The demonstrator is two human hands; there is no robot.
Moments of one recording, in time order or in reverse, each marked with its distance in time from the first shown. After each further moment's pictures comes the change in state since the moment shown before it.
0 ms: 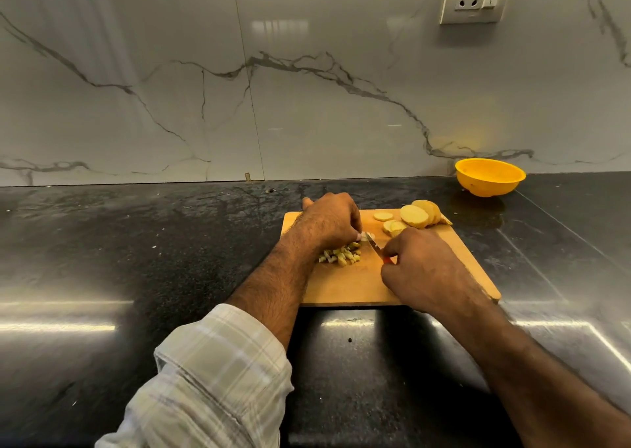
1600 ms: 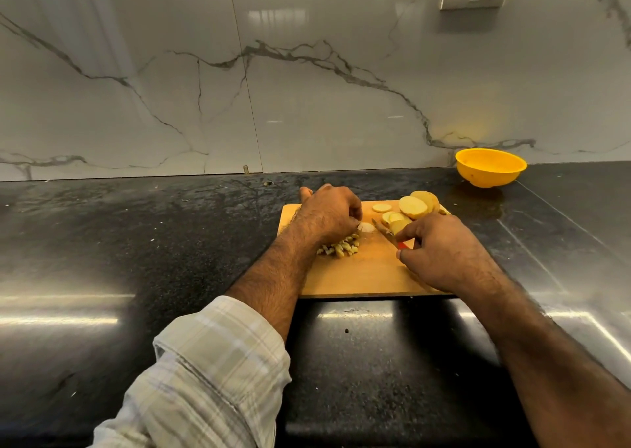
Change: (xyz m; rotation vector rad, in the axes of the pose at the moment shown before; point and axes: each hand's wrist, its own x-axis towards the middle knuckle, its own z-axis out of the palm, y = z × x) left_hand -0.005 0.000 0.006 0.024 0.083 0.038; right_hand 0.013 0.030 -0.013 0.028 -0.010 0.030
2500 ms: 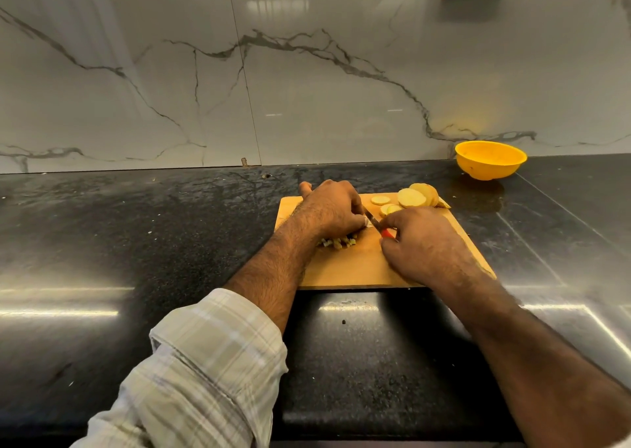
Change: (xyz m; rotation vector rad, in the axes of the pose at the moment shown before) left_hand 0.002 0.001 0.006 0.012 -0.032 -0.011; right_hand -0.002 -0.017 0.013 -0.066 0.069 -0.080
